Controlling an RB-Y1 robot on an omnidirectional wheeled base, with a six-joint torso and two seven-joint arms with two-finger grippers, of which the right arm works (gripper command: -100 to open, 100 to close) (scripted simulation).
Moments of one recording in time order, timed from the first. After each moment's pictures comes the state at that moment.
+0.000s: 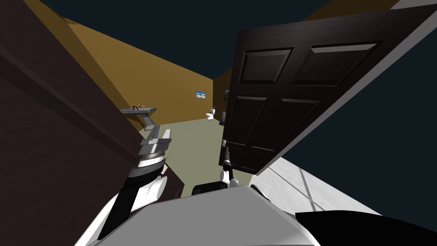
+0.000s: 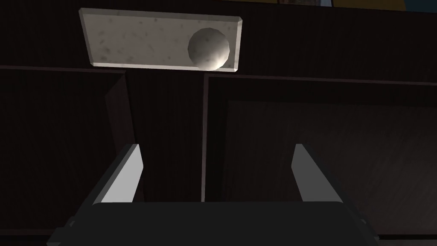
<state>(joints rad) -0.19 -0.02 0.41 -0.58 -0.92 -1.02 0.54</state>
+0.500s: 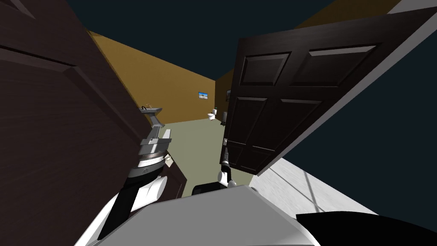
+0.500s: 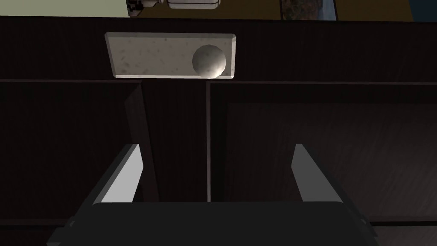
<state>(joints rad) -0.16 0.01 0.45 -0.64 -0.99 -1.03 0.60</state>
